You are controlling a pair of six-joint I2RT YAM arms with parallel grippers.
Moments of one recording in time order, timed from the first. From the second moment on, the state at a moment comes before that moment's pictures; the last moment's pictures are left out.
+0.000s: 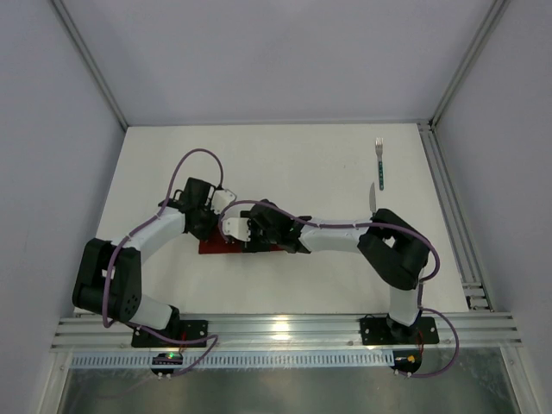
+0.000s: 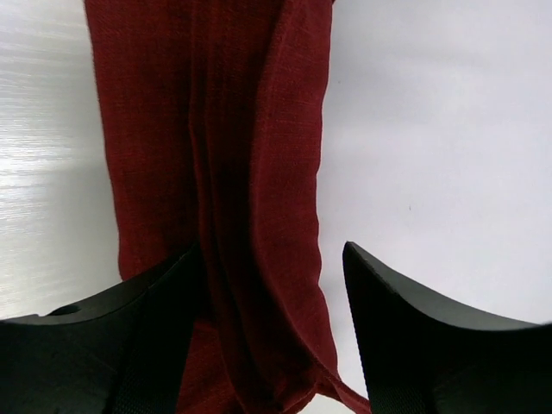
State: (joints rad) left arm -0.29 1.46 0.84 -0.51 0.03 0.41; right arm 0.98 1.87 1.10 0.06 -0.04 -0.73
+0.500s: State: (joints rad) left arm -0.29 1.45 0.84 -0.54 0.08 0.43; right arm 0.99 1.89 1.10 0.05 0.04 -0.66
